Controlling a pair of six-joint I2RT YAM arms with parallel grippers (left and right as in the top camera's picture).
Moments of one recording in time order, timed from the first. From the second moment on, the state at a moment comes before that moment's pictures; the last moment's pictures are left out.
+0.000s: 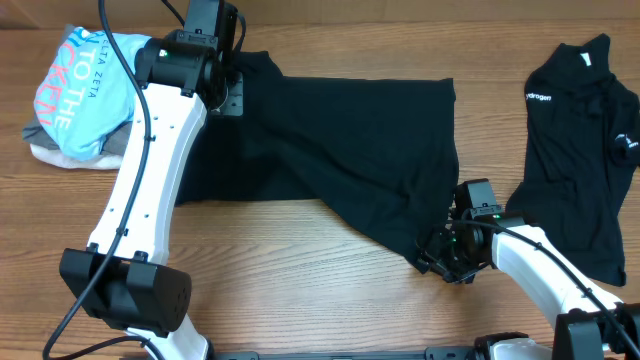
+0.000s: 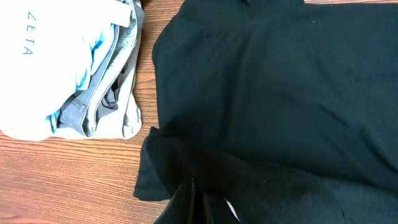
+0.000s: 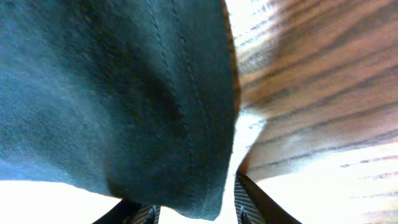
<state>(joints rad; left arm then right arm) -0.20 1.84 1.93 -1.26 -0.26 -0.19 0.14 1.41 0.61 -0.74 -0.33 0.67</state>
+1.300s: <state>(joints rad) -0.22 1.60 1.84 -1.68 -0.12 -0.29 0.02 1.12 1.22 -1.54 -0.11 0.56</state>
